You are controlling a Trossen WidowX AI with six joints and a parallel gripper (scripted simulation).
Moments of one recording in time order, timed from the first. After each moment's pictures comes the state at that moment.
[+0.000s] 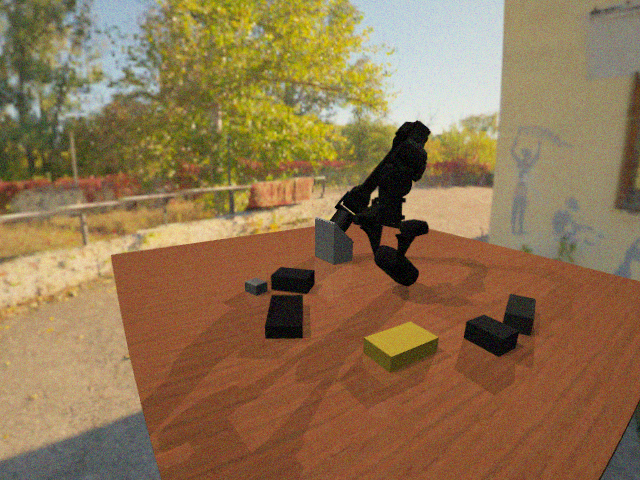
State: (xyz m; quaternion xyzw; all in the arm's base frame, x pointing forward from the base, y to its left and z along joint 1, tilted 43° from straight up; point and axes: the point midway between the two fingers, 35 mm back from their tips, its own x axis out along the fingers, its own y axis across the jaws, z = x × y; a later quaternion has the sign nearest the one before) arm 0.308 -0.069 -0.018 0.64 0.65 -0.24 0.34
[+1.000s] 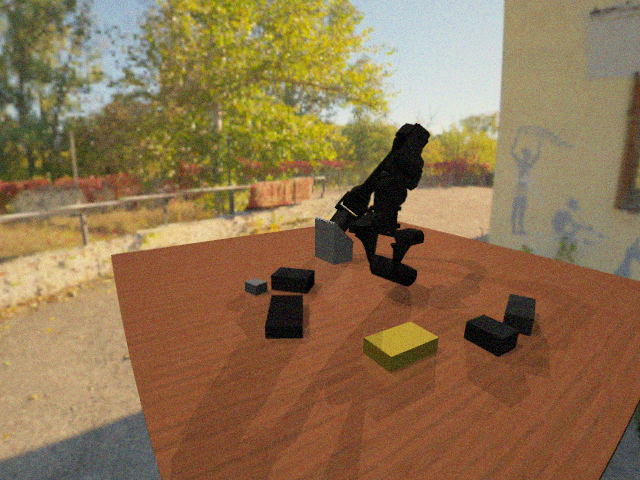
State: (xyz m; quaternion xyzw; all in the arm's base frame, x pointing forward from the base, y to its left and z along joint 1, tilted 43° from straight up) arm 0.311 -0.069 -0.042 0.64 0.65 -0.24 0.34
